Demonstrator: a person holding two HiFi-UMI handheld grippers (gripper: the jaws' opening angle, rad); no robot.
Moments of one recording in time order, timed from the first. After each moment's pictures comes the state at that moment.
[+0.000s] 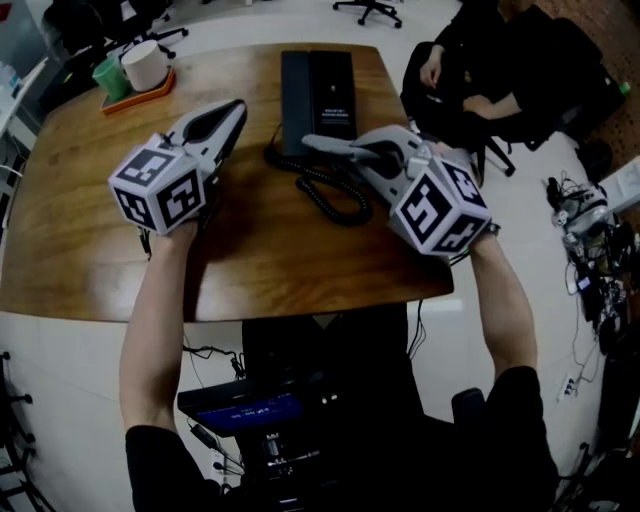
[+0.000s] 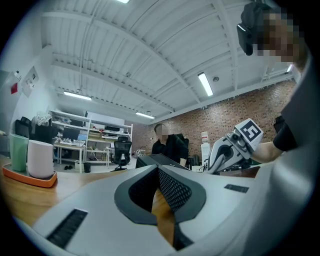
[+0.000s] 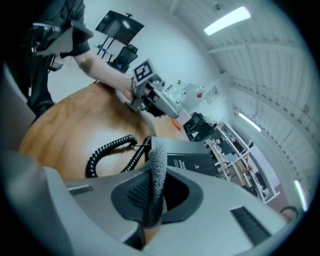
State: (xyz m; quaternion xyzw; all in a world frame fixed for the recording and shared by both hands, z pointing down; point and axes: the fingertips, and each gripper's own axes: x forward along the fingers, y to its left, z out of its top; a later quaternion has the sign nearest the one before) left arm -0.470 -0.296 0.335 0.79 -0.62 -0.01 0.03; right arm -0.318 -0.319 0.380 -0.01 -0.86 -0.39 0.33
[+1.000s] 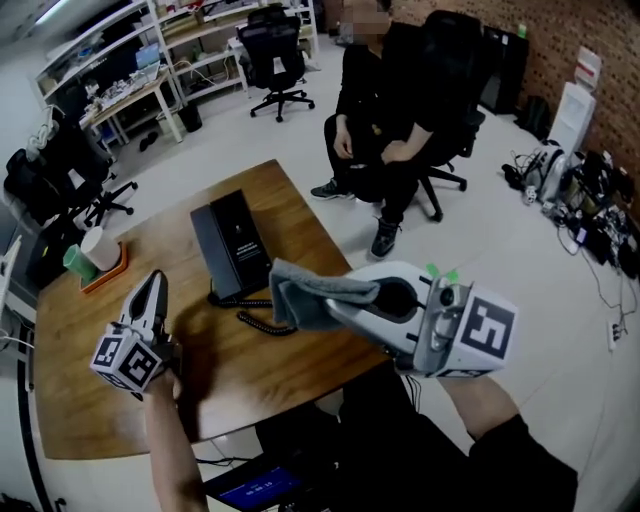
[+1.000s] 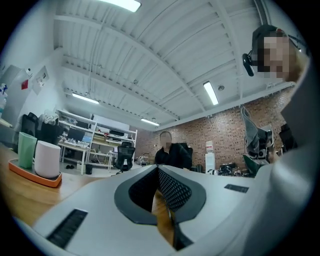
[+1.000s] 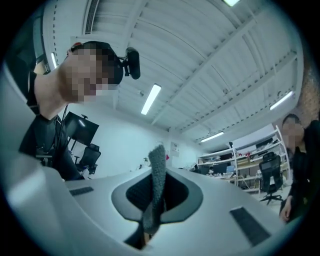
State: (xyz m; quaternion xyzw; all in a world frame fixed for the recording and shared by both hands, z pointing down) left arm -0.484 -0.275 0.315 0.78 -0.63 -0.07 0.03; right arm -0.187 -0.229 0.224 -0.01 -0.99 -0.06 -0.13
